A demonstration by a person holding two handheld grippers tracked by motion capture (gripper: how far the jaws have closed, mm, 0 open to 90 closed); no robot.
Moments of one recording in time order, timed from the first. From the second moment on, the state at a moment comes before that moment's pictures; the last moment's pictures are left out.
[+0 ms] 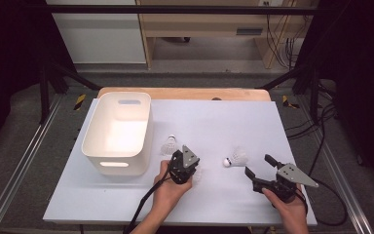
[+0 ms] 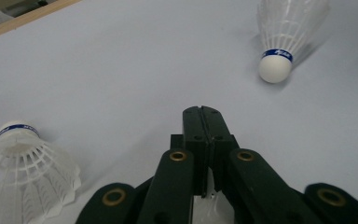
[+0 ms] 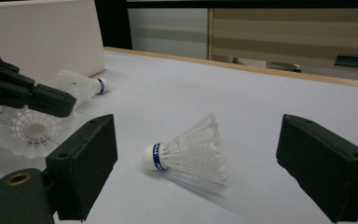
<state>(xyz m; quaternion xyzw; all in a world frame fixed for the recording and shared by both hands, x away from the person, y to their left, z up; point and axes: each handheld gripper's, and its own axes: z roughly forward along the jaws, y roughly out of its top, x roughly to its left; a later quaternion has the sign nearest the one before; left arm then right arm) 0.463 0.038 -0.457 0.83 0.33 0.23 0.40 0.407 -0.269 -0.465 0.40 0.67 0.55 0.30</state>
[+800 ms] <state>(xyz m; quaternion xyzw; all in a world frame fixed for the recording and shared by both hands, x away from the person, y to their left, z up) 0.484 0.037 -0.456 0.85 0.29 0.30 0.33 0.407 -0.269 -0.465 0.39 0.67 0.56 0.30</state>
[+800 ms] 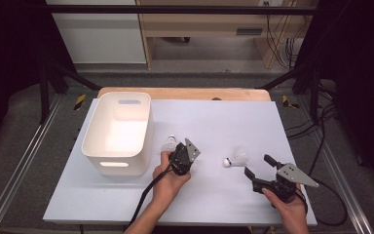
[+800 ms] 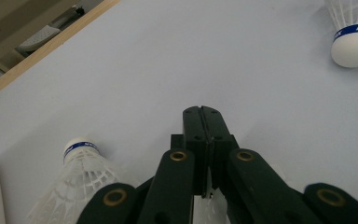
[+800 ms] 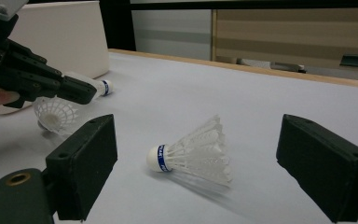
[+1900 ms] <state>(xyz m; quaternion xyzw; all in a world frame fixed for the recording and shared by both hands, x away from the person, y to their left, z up) 0.455 0.050 -0.457 0.78 0.29 0.23 0.51 0.407 -0.265 -0.465 0.39 0.68 0.55 0.29</state>
